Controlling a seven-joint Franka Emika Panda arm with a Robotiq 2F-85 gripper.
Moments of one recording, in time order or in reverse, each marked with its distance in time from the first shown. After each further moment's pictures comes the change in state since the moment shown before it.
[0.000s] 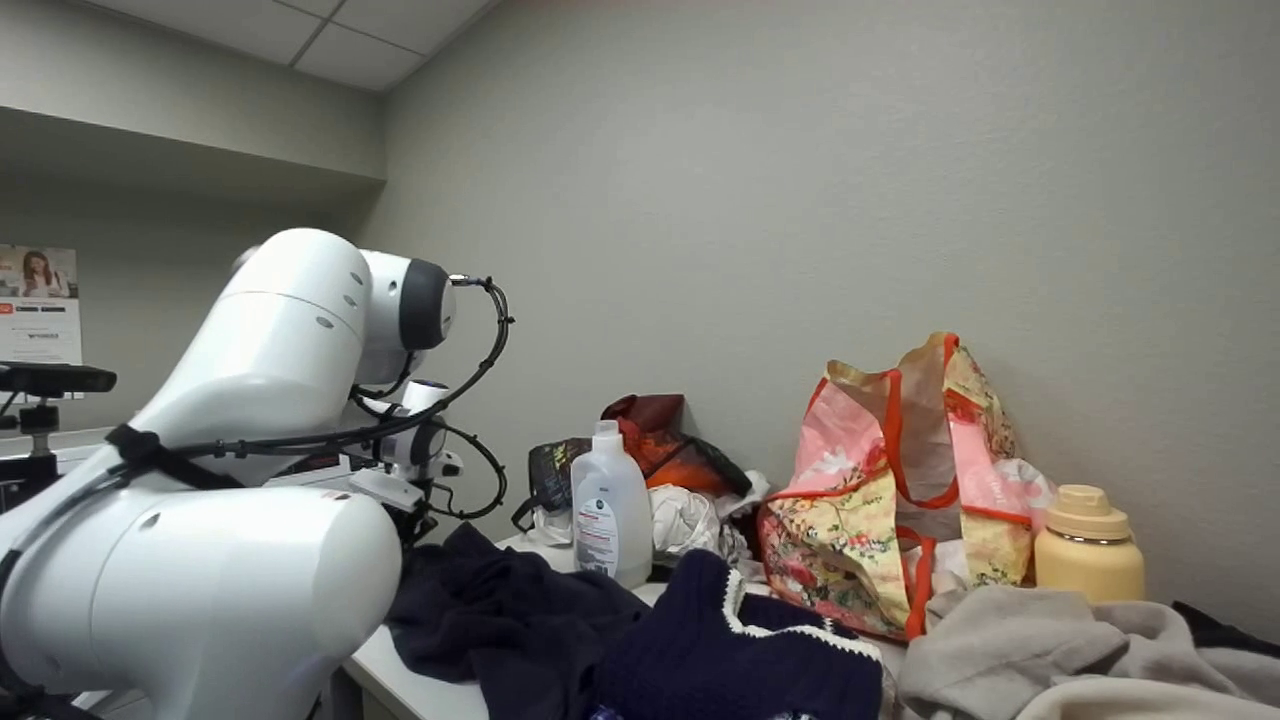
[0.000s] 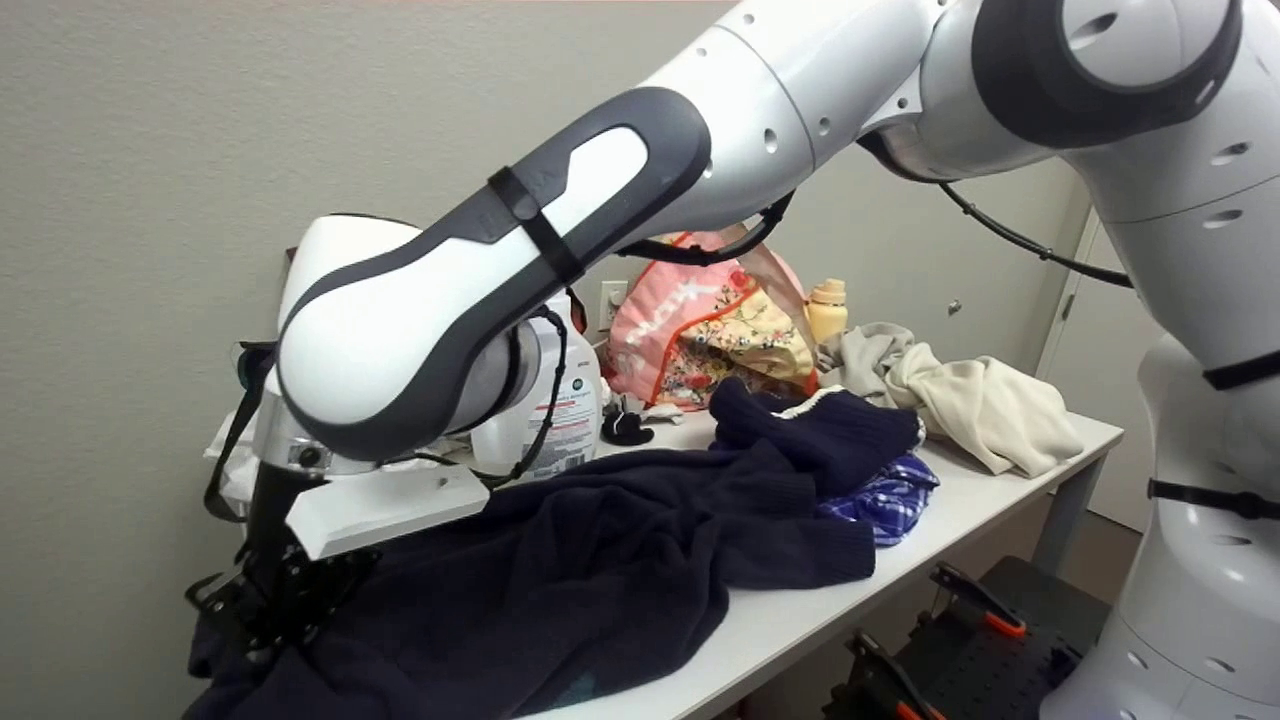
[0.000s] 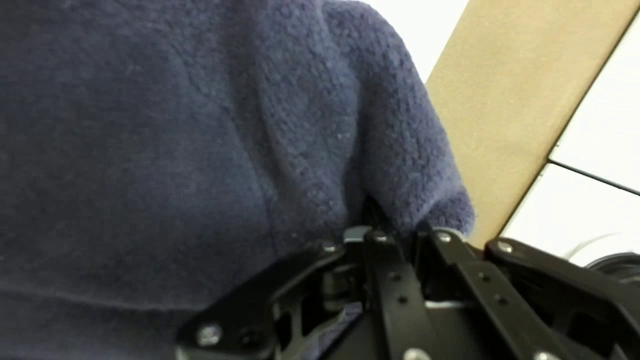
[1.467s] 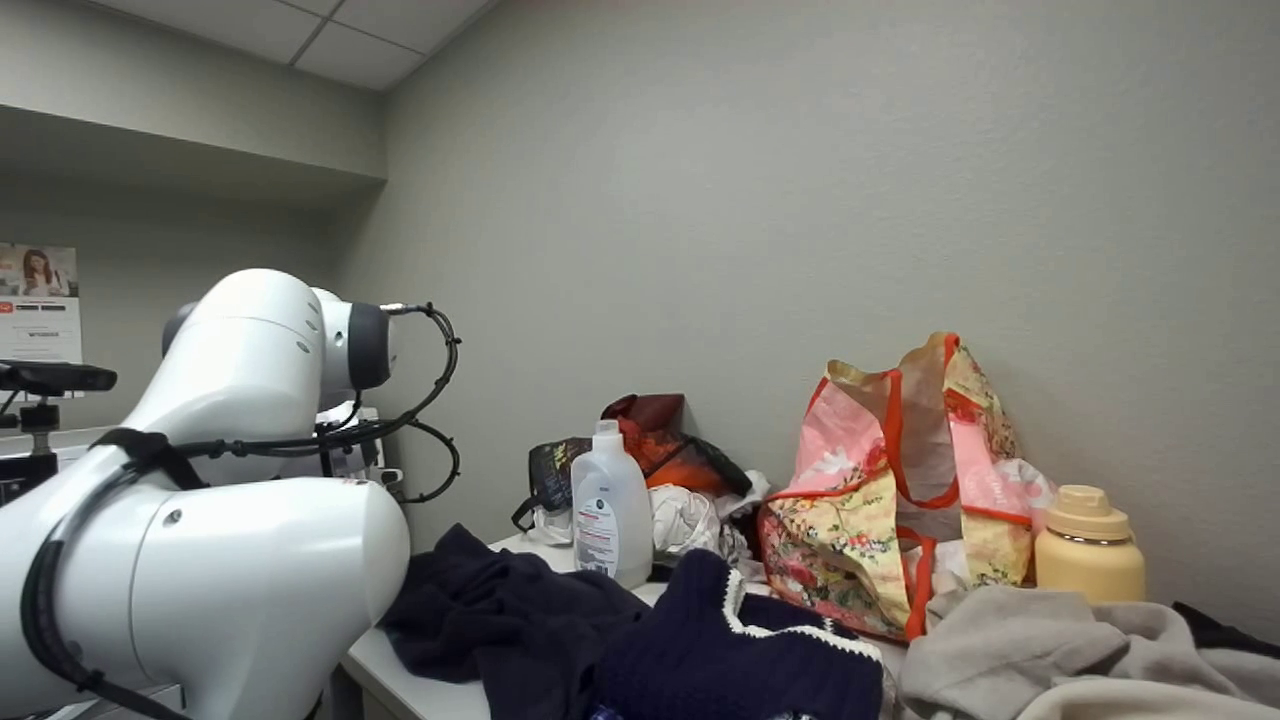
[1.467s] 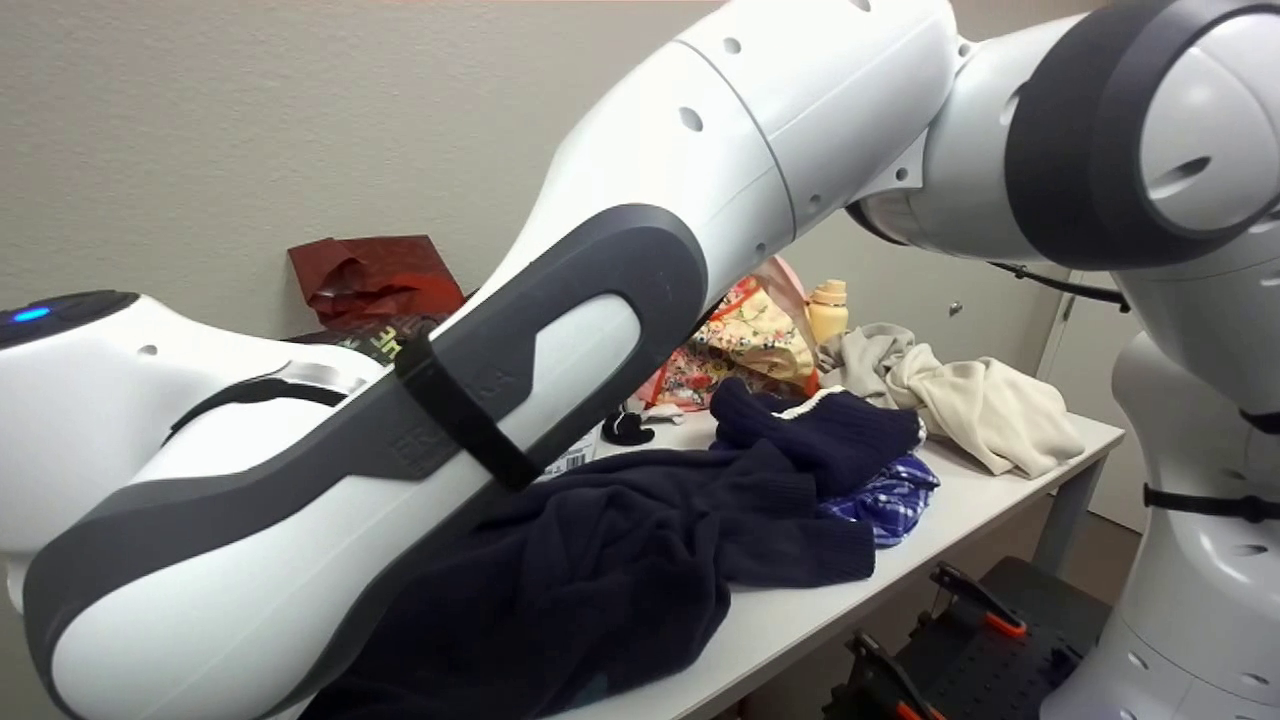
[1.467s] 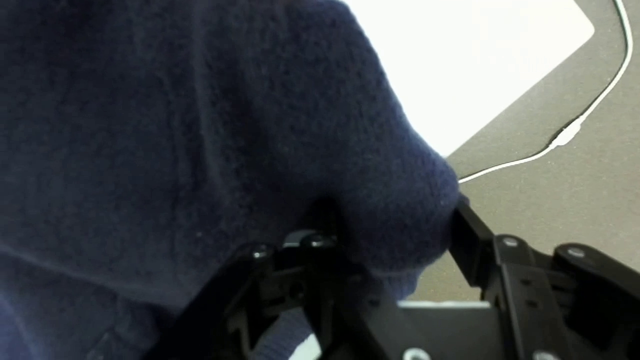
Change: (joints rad) arm 0.320 0.177 -0.173 0.289 -0.382 -0.318 0.135
